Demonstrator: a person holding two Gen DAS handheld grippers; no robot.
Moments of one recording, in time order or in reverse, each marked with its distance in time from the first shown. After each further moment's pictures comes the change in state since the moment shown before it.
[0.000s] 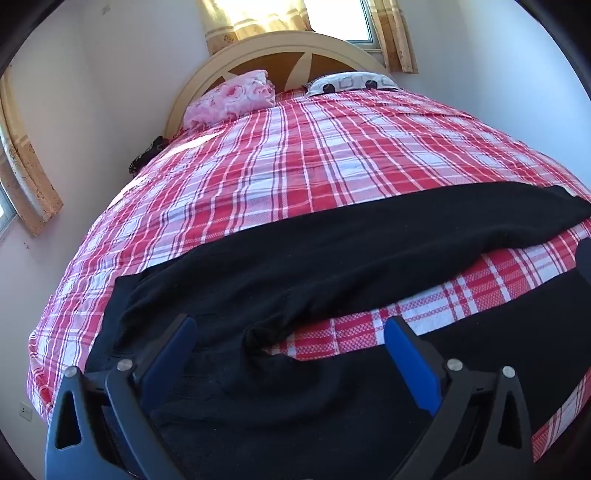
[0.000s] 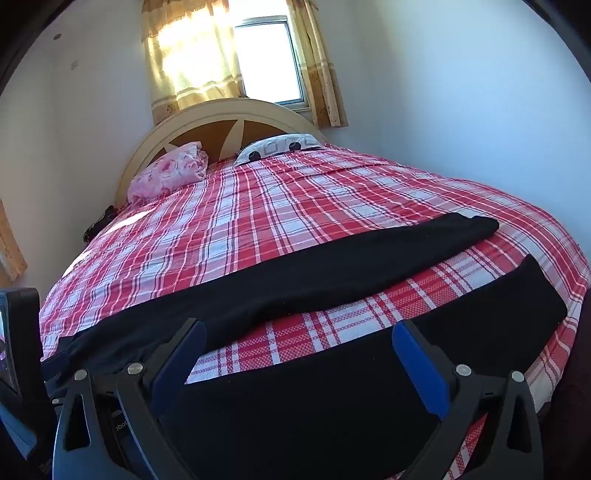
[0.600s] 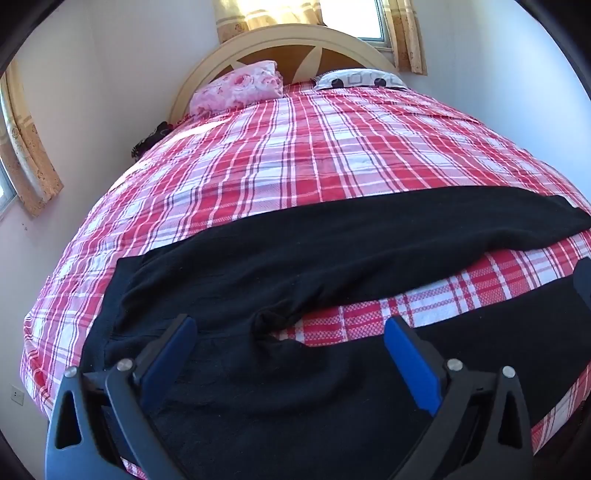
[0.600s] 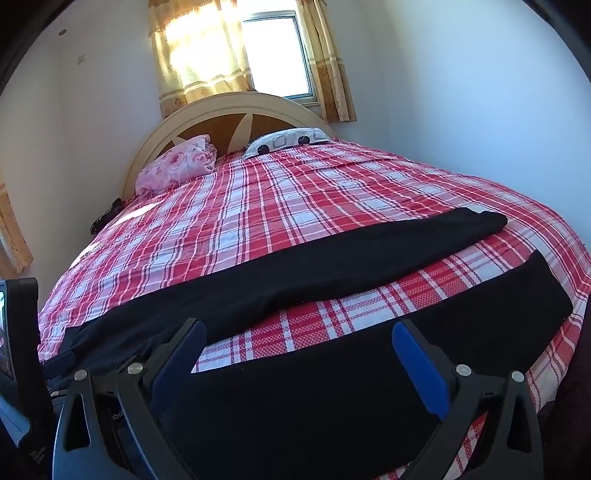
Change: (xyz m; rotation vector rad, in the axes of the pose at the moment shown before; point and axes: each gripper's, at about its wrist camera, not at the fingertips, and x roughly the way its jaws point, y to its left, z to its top) left arm -0.001 0.017 -0.008 -0.053 0.044 -0.035; right arm -0.003 0.008 -0.007 -0.041 0.029 0.009
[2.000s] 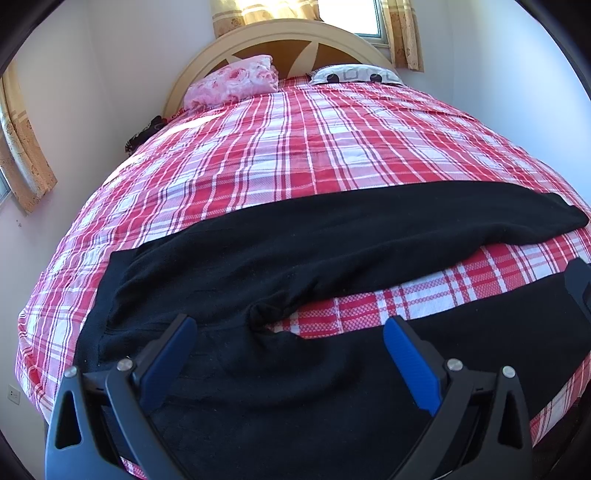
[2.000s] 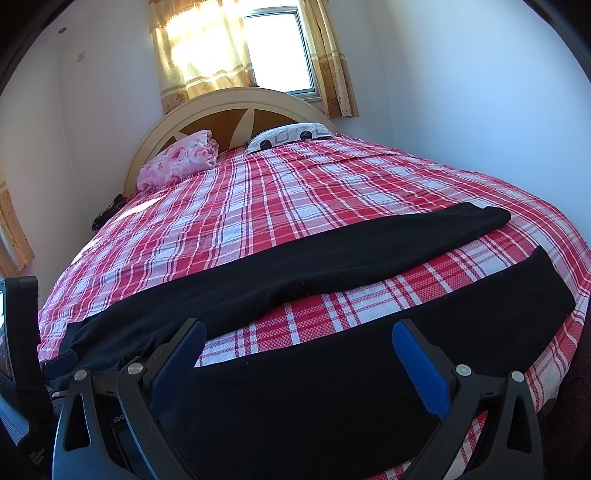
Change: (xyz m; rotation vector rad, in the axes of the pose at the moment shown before) left arm 0.003 0.001 -0.003 -0.007 0.023 -0.030; right arm 0.003 0.006 -0.006 -0.002 0.015 -0.001
